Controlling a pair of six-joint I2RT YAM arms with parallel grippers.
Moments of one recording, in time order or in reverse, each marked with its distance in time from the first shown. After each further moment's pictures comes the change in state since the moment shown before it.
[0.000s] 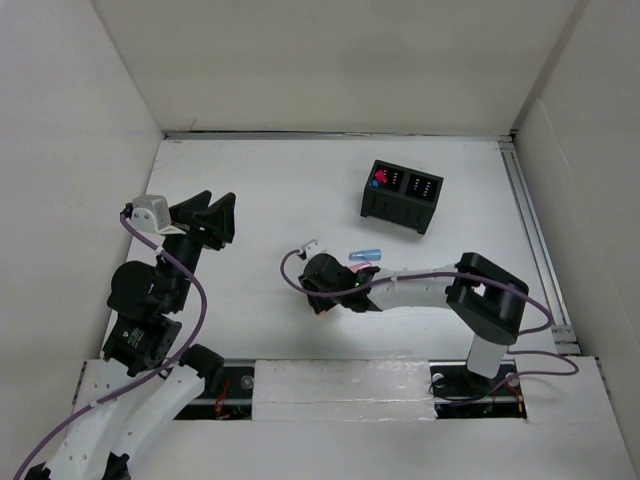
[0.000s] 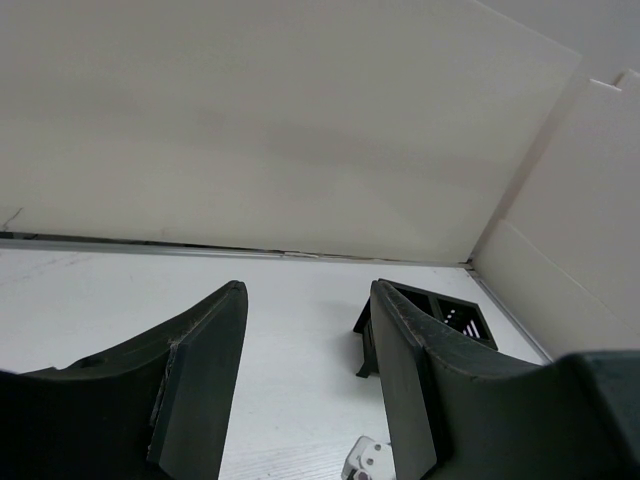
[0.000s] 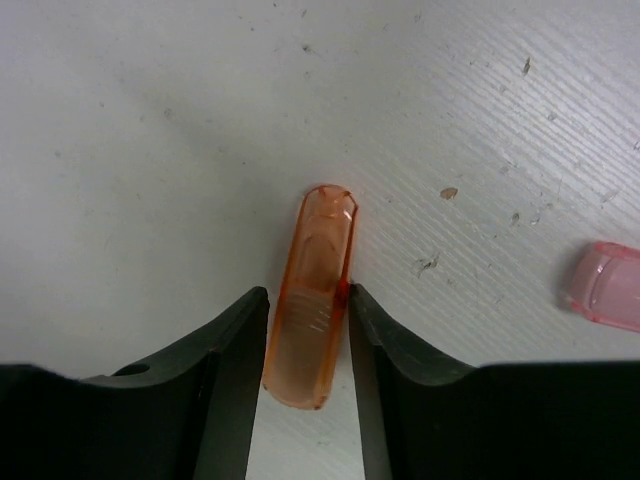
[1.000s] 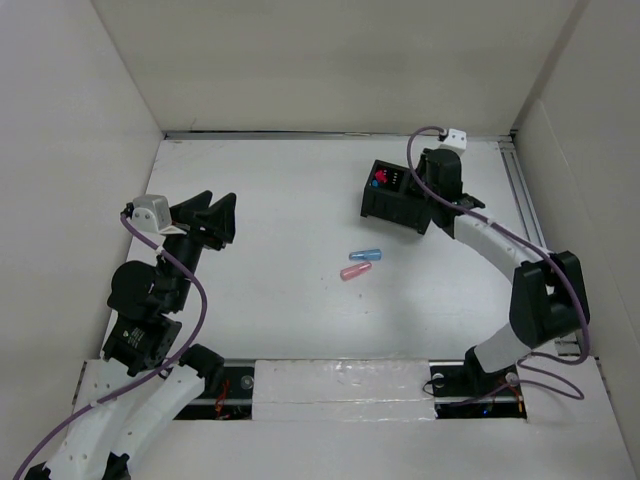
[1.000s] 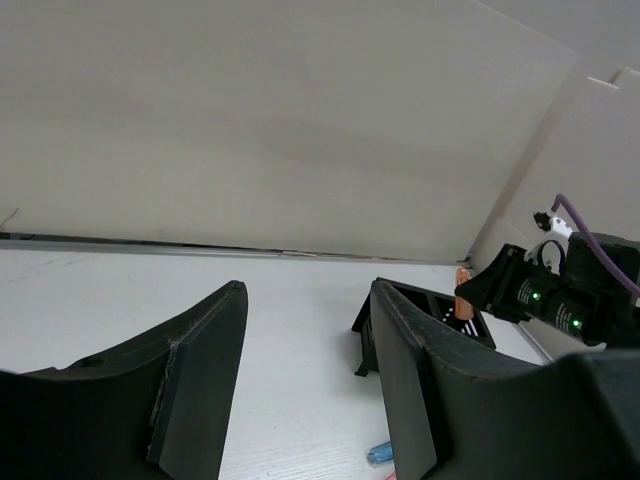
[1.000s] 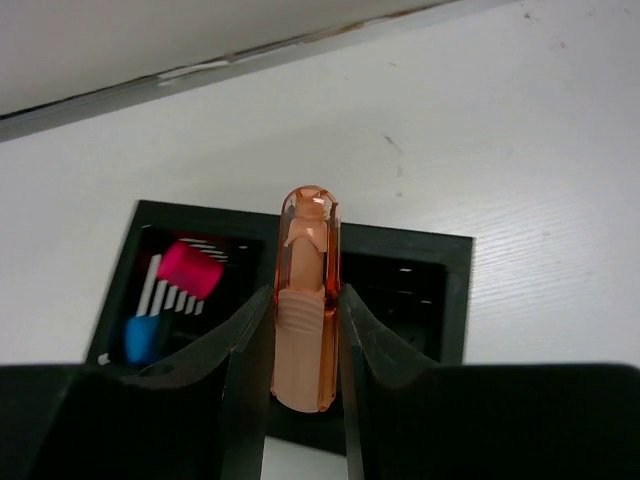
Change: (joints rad) left arm 0.000 0.001 0.000 0.000 0.007 0.000; right arm -0.761 -0.241 0.097 0.198 0.203 -0.082
